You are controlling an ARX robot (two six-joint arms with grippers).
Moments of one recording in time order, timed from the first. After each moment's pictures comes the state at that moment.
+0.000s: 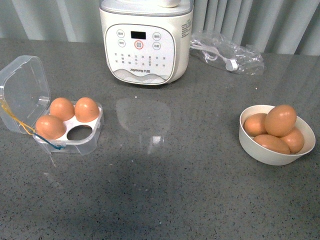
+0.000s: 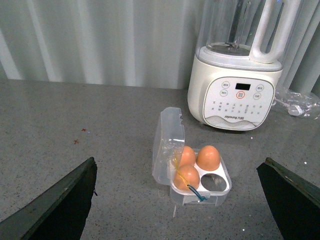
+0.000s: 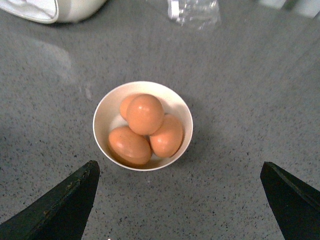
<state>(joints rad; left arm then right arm) 0.00 0.00 0.03 0.00 0.00 0.00 0.12 1.01 0.40 0.07 0.00 -0.12</state>
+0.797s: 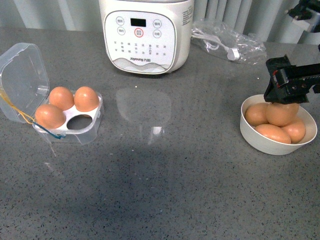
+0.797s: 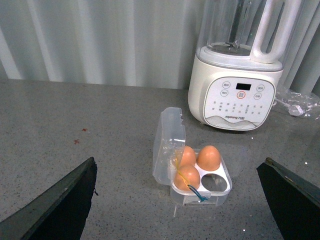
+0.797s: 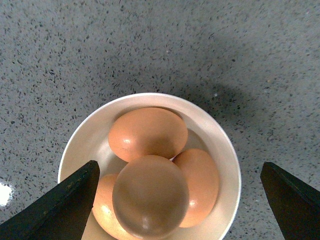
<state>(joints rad) 0.00 0.00 0.03 0.00 0.00 0.00 0.13 1.79 1.06 -0.29 -0.02 -0.10</state>
